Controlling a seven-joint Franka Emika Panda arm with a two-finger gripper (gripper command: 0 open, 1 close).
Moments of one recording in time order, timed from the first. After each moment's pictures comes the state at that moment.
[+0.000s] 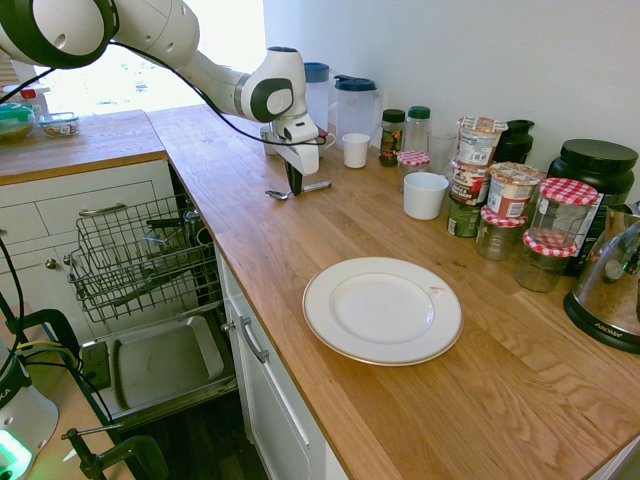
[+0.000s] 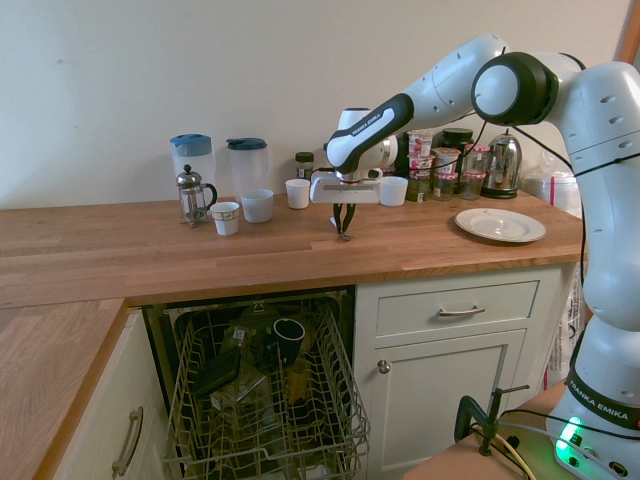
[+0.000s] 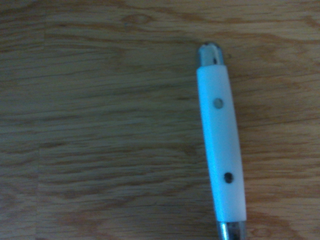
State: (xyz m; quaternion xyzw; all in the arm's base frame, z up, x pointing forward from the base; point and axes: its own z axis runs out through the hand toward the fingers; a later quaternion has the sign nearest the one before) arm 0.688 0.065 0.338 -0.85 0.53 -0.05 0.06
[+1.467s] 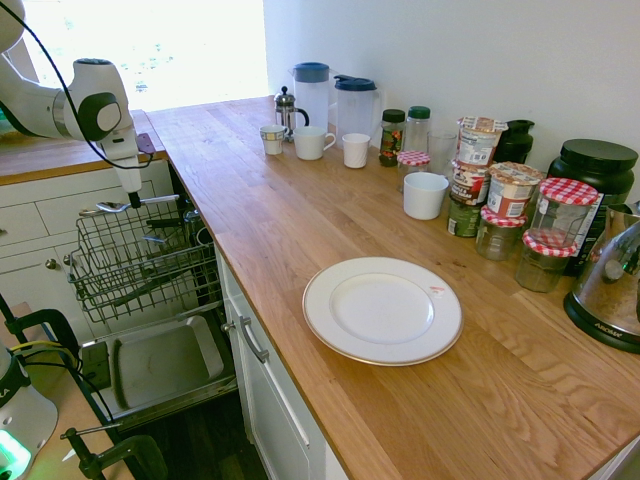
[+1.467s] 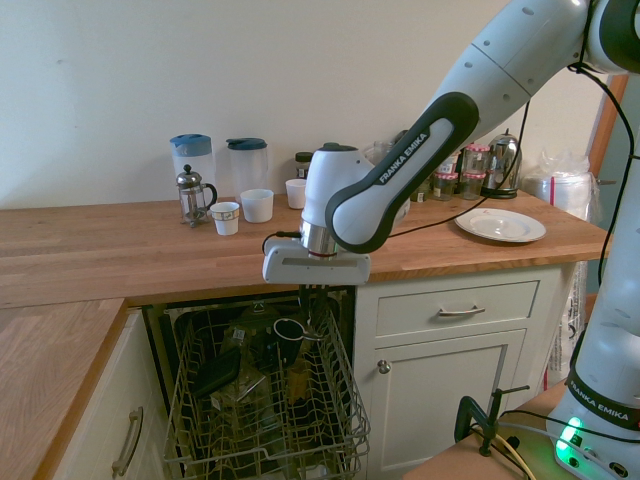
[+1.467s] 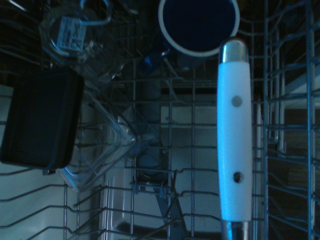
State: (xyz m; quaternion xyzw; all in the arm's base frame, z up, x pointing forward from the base) arm 0.385 0.323 0.294 -0.85 0.51 0.00 0.08
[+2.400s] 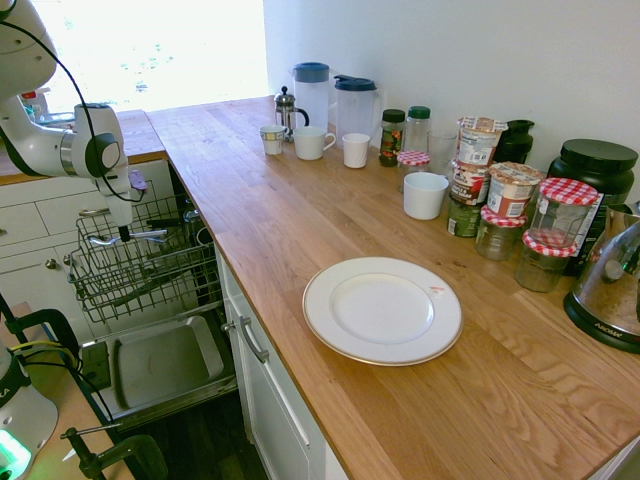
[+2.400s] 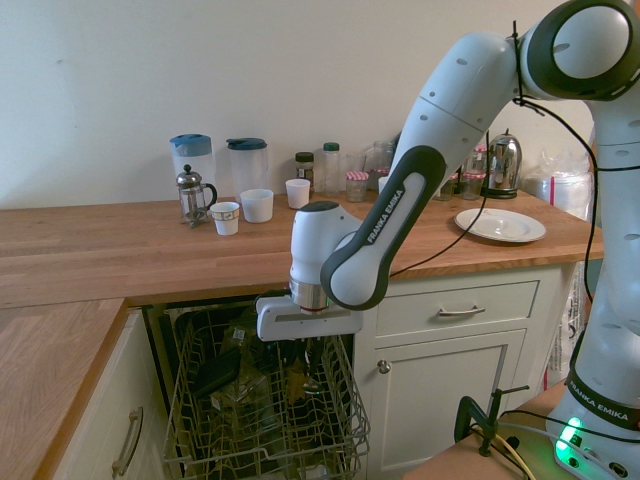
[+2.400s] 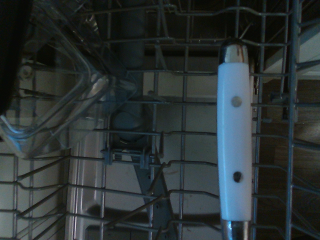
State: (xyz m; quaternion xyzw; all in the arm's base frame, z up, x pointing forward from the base) arm 0.366 0.352 0.202 -0.86 0.51 0.01 0.04
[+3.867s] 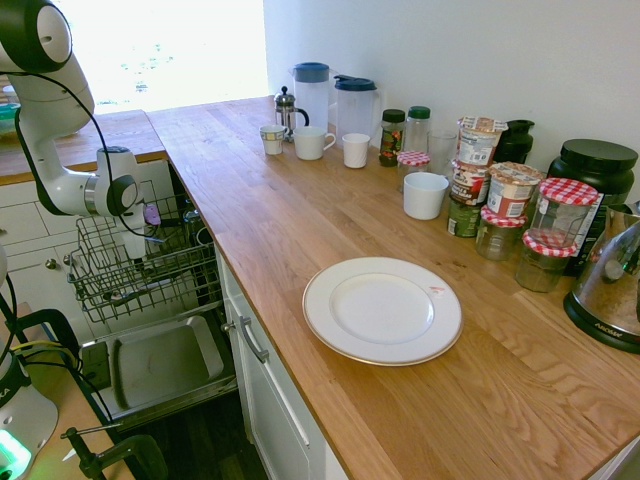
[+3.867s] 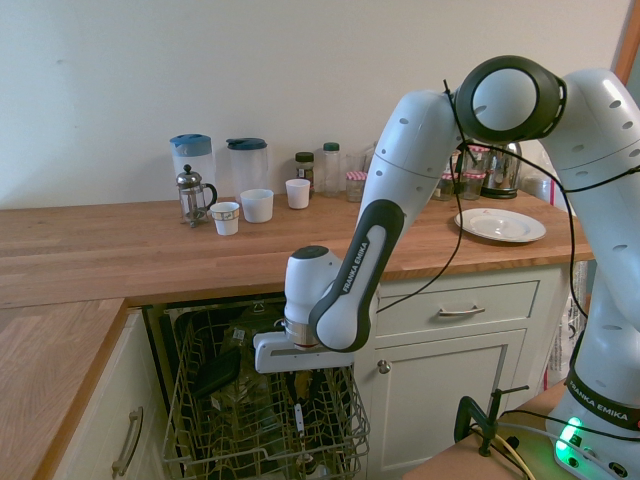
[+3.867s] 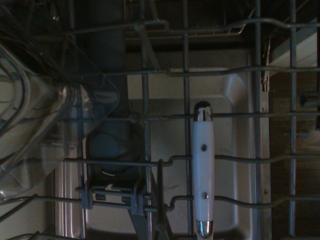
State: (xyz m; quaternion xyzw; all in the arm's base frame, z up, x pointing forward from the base) arm 0.387 0.357 0.131 -0.84 0.53 0.01 0.04
